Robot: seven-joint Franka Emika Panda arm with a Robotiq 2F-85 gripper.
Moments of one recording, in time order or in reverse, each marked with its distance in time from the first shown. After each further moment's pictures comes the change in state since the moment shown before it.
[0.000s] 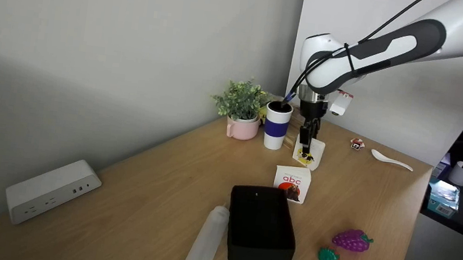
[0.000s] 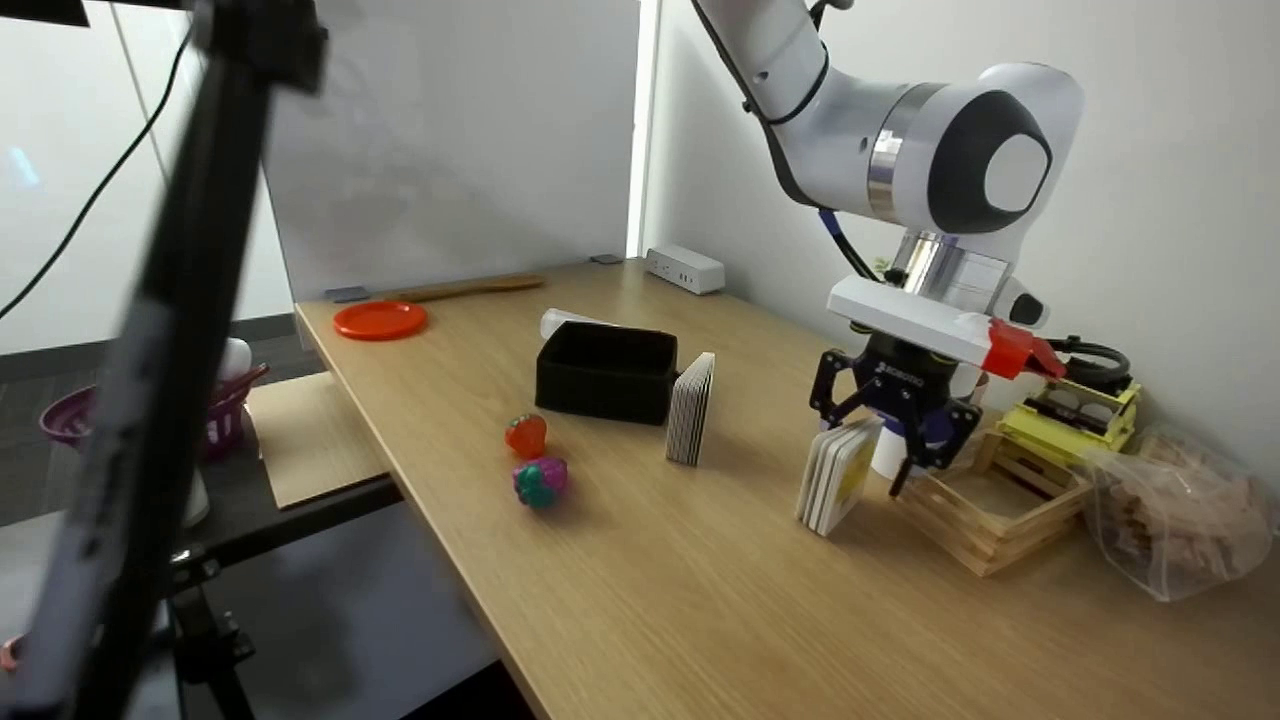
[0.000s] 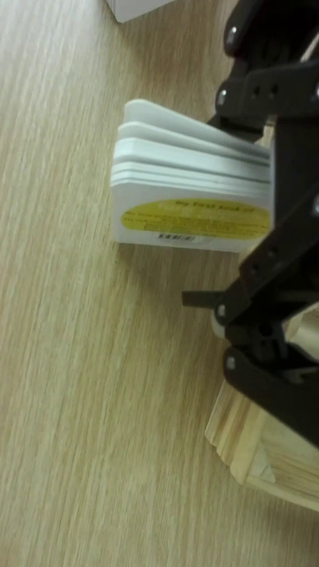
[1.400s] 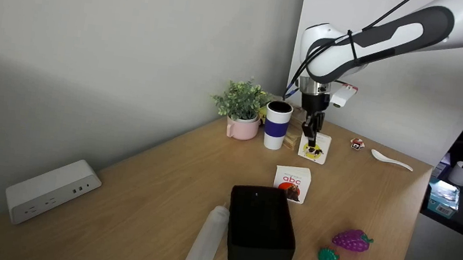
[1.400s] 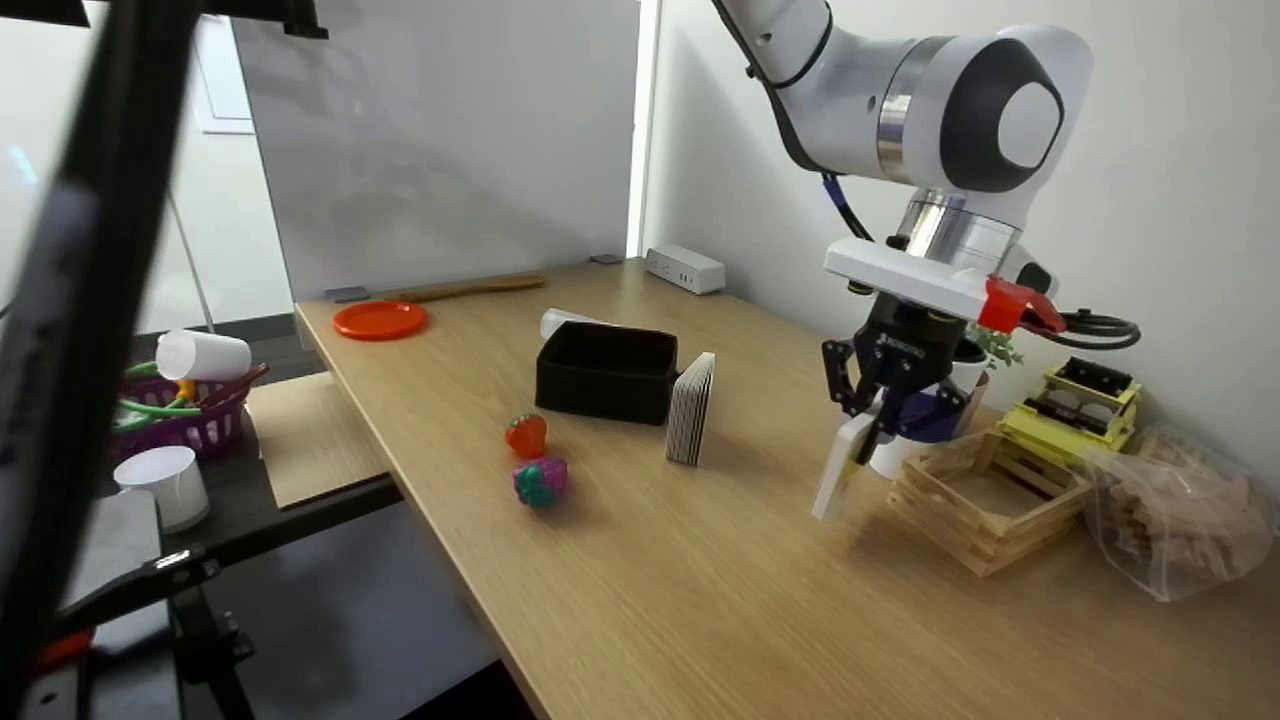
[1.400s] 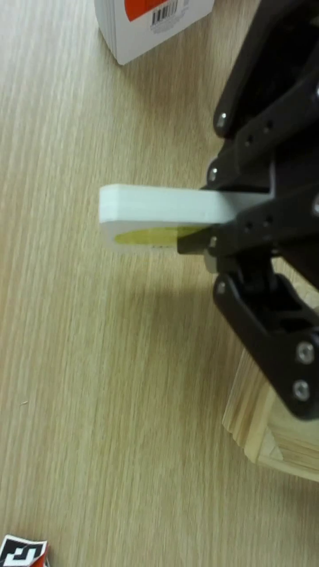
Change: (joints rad) arm 0.008 -0.035 -0.002 0.016 -0.002 -0.097 0.079
